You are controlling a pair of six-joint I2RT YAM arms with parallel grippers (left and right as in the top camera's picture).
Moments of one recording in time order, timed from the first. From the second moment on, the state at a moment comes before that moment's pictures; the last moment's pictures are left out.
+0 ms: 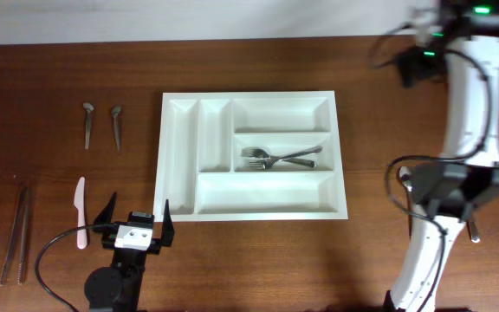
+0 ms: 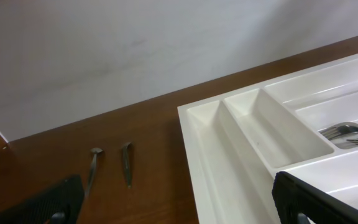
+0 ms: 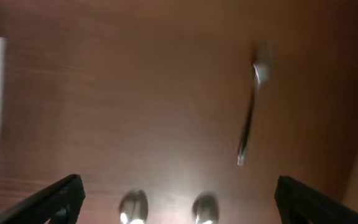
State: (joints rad) left arm 0.01 0.01 0.01 -0.07 0.09 0.27; right arm -0.20 2.37 2.73 -1.58 0.12 -0.35
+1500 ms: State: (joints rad) left arm 0.01 0.01 0.01 -0.07 0.09 0.27; right arm -0.51 2.64 2.65 -1.32 -0.02 -0.30
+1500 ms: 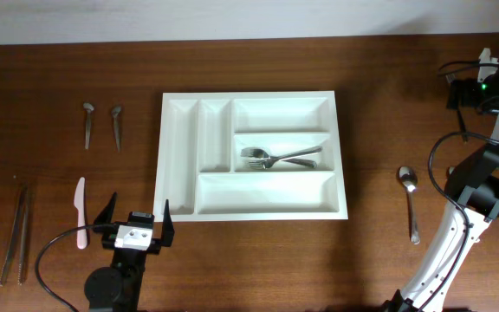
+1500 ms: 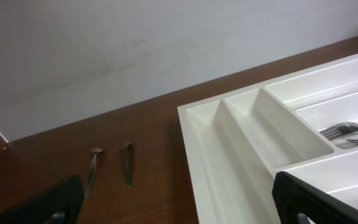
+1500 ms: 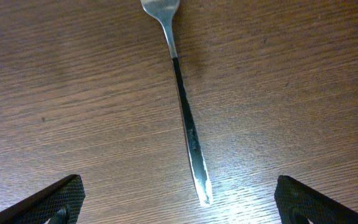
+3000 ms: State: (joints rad) left arm 0.01 0.01 0.01 -0.07 0.09 0.27; right arm -0.51 2.68 2.65 -1.39 0.03 -0.32
